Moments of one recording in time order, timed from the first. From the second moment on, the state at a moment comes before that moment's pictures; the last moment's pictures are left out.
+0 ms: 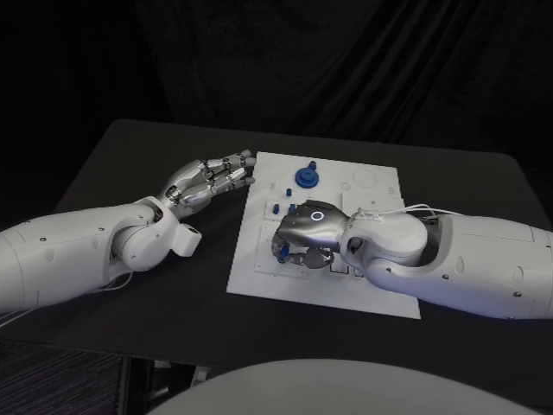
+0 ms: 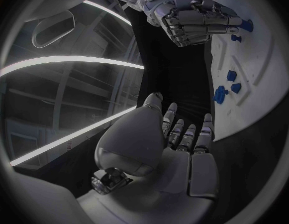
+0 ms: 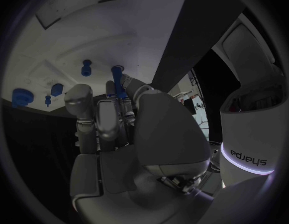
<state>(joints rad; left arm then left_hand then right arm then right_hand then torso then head) 1.15 -0.89 -0.21 1.40 -0.18 0.05 0.66 1.52 0.19 -0.18 0.22 0.55 0.60 0.13 0.08 0.07 0.14 0.11 0.12 0.03 0.07 0.17 0.03 0.02 0.17 0.18 0.29 0.09 0.33 1.22 -0.63 -0.25 1.64 -1.86 -0.24 -0.02 1.47 -0.09 0.39 0.01 0.17 1.06 0.12 0.16 0.26 1.17 0.07 0.19 0.11 1.43 -0.01 1.25 1.10 0.12 1.36 0.09 0.91 1.31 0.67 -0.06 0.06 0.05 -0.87</state>
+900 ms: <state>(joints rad) 1.15 -0.89 -0.21 1.40 -0.18 0.06 0.65 1.53 0.19 -0.17 0.21 0.55 0.60 0.13 0.08 0.07 0.14 0.11 0.12 0.03 0.06 0.17 0.03 0.02 0.17 0.18 0.29 0.09 0.33 1.21 -0.62 -0.25 1.63 -1.86 -0.24 -0.02 1.45 -0.12 0.42 0.01 0.17 0.96 0.11 0.09 0.24 1.09 0.09 0.15 0.11 1.39 0.01 1.22 1.06 0.12 1.31 0.10 0.82 1.31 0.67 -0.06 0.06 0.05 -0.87</state>
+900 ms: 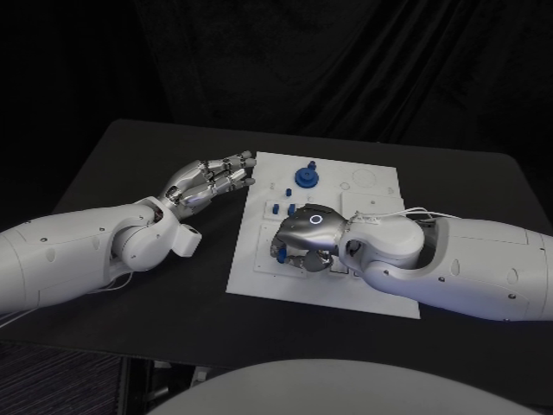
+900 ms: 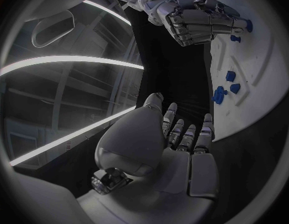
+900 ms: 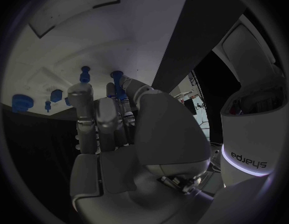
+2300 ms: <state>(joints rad) 1.15 -0.90 -0.21 1.41 -0.18 0.06 0.65 1.53 0.19 -0.17 0.21 0.55 0.60 0.13 0.08 0.07 0.14 0.11 0.12 0.03 0.06 0.17 0.03 0.02 0.17 0.18 0.29 0.09 0.33 1.38 -1.04 -0.25 1.83 -1.60 -0.48 0.00 1.43 -0.12 0.30 0.16 0.17 0.84 0.07 0.13 0.16 1.18 0.00 1.32 1.09 1.41 -0.06 1.30 1.16 0.12 1.32 0.06 0.85 1.31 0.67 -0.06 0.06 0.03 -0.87</state>
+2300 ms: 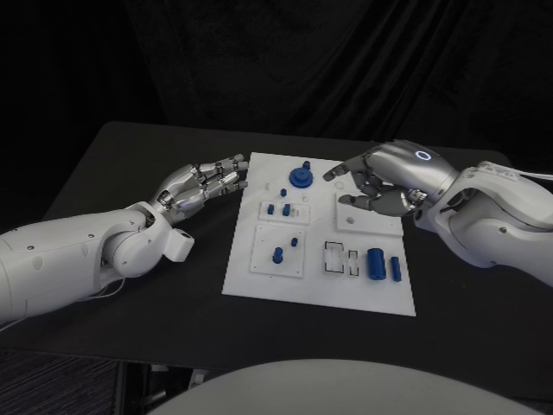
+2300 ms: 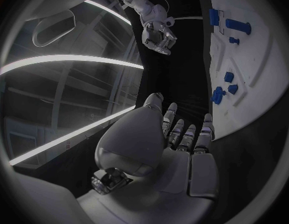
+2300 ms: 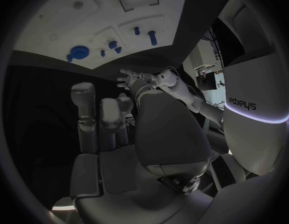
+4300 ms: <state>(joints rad) 1.14 -0.90 -0.21 1.40 -0.18 0.08 0.65 1.54 0.20 -0.16 0.20 0.56 0.59 0.13 0.08 0.07 0.14 0.12 0.12 0.03 0.06 0.17 0.03 0.02 0.17 0.18 0.29 0.09 0.32 1.22 -1.10 -0.25 1.88 -1.72 -0.11 -0.51 0.96 -0.14 0.14 0.30 0.08 0.95 0.03 0.53 0.72 1.46 -0.03 1.57 1.31 1.47 -0.10 1.57 1.31 0.02 1.47 0.01 1.54 1.31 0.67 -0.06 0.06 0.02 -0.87</state>
